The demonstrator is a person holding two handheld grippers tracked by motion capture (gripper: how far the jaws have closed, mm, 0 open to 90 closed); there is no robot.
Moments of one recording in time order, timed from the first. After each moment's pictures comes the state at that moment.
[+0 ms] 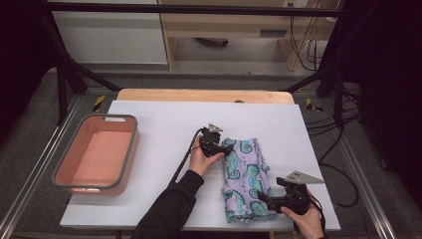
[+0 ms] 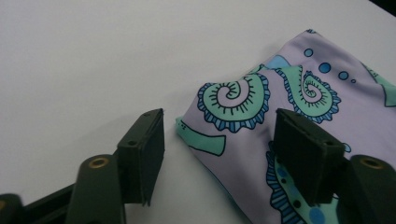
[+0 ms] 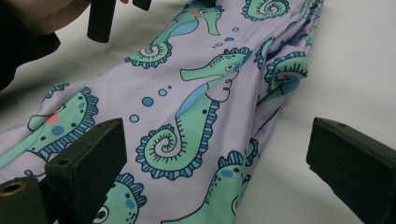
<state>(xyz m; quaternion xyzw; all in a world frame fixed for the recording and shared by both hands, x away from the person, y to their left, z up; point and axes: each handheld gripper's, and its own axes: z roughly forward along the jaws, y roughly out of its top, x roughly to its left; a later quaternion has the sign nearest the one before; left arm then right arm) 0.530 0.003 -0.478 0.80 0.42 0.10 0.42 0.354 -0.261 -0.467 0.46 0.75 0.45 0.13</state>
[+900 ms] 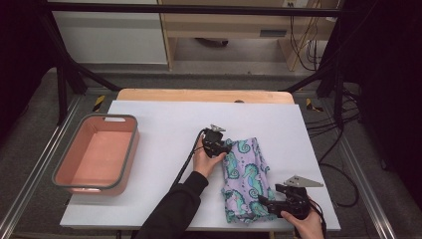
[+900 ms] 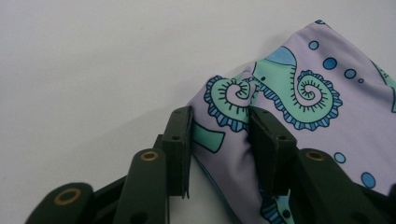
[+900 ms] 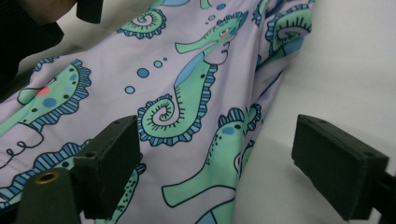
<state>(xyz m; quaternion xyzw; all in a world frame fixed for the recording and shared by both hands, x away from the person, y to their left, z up) 0.530 -0.006 -0.478 0.80 0.44 0.10 0.40 0.346 -0.262 -0.475 0.49 0.75 0.42 0.10</state>
